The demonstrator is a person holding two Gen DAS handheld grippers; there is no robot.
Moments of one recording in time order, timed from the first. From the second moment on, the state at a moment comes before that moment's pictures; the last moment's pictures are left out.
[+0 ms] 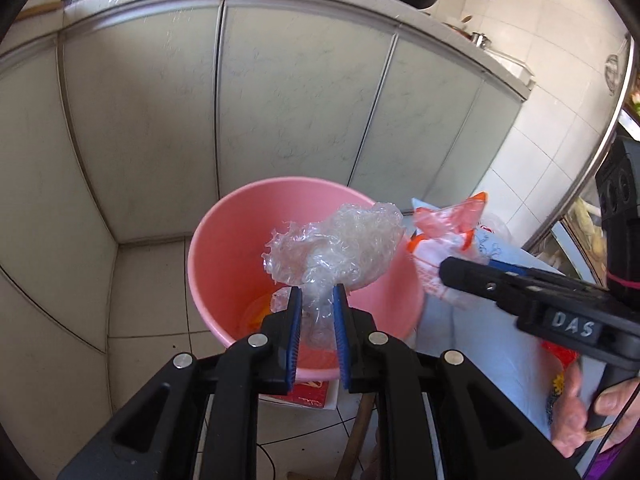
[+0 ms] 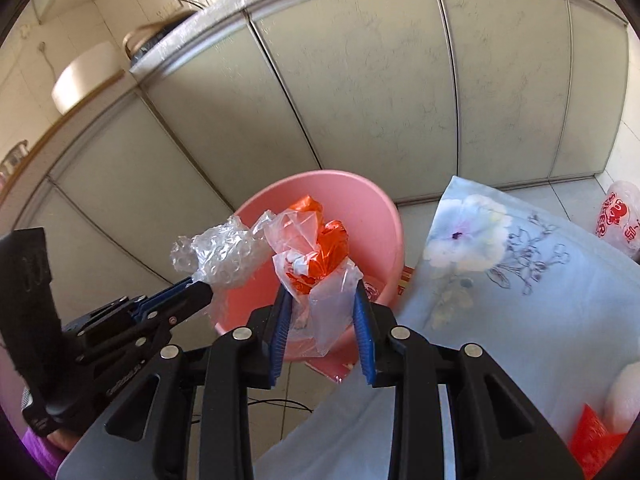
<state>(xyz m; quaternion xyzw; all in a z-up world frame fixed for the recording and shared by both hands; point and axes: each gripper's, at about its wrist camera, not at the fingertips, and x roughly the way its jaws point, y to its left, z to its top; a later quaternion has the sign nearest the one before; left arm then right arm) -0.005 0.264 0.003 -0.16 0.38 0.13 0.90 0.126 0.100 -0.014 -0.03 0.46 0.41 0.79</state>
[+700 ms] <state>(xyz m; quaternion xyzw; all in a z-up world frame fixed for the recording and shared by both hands) -0.033 0.222 0.035 -0.19 0.36 0.06 0.91 0.062 0.019 0.028 -0.01 0.42 0.40 0.82</state>
